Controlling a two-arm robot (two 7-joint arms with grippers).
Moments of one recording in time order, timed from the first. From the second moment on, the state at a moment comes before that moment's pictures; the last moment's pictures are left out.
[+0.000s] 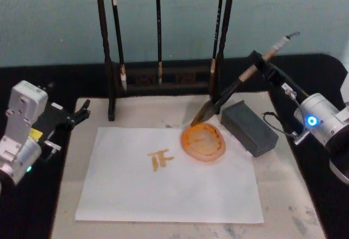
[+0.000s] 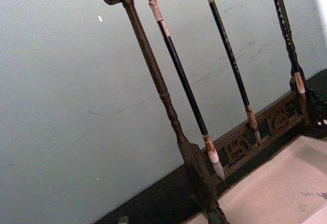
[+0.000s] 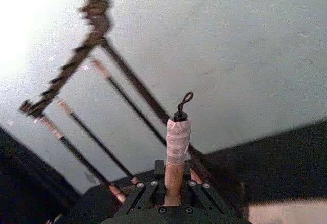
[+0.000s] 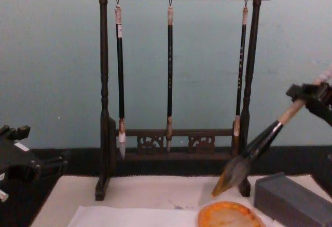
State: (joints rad) left arm -0.20 0.60 0.45 -1.41 -0.25 -0.12 0.03; right arm 0.31 0.43 -0.35 -1.37 1.17 0.07 0.27
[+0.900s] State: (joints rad) left arm -0.20 0.60 0.45 -1.41 -0.25 -0.12 0.03; right arm 0.41 0.47 -0.52 -1.40 0.82 -0.03 0.59
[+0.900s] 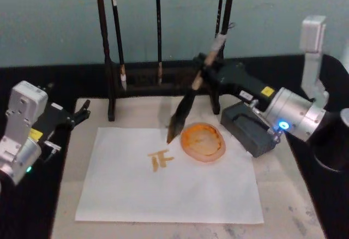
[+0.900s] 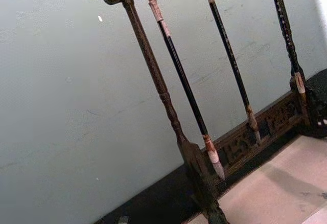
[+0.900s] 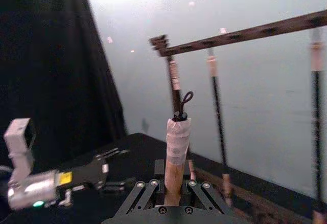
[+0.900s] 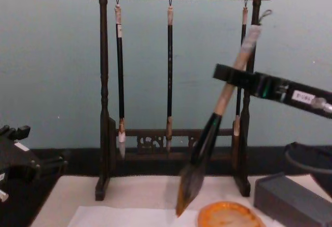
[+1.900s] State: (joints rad) left arm -0.20 0.60 0.45 -1.41 -0.25 -0.12 0.03; right arm 0.41 0.43 -0.60 -1.40 0.68 -0.04 0.69
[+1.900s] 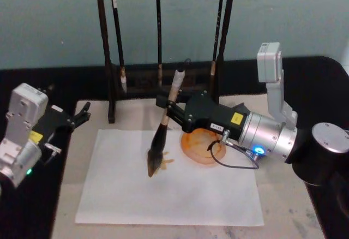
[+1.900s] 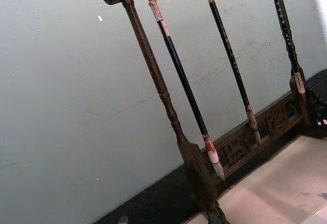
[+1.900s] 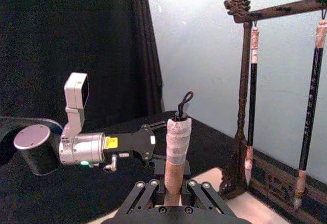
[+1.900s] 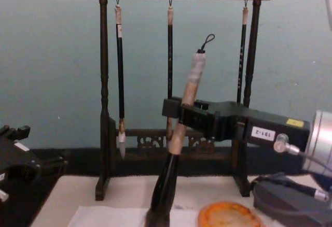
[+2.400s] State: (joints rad) left arm -0.20 0.60 0.45 -1.41 -0.25 -0.12 0.03; right arm 0.40 0.42 -0.59 -1.40 0.67 -0.04 0.70
